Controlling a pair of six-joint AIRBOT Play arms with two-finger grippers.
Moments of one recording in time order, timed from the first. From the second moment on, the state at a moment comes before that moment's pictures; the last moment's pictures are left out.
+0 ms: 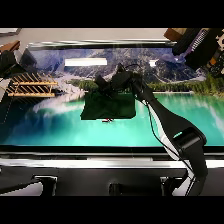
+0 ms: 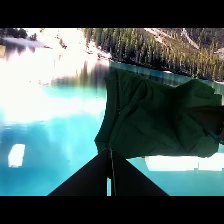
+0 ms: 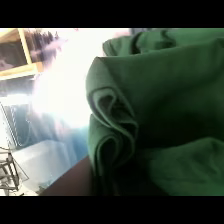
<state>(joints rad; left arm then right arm) 0.17 -1.39 1.96 1.16 -1.59 -1.70 0.50 -1.89 1.85 2.20 -0.89 -0.97</state>
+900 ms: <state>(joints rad) 0.17 -1.40 1.96 1.16 -1.59 -1.72 0.26 -1.70 1.86 2.30 -1.09 -1.29</state>
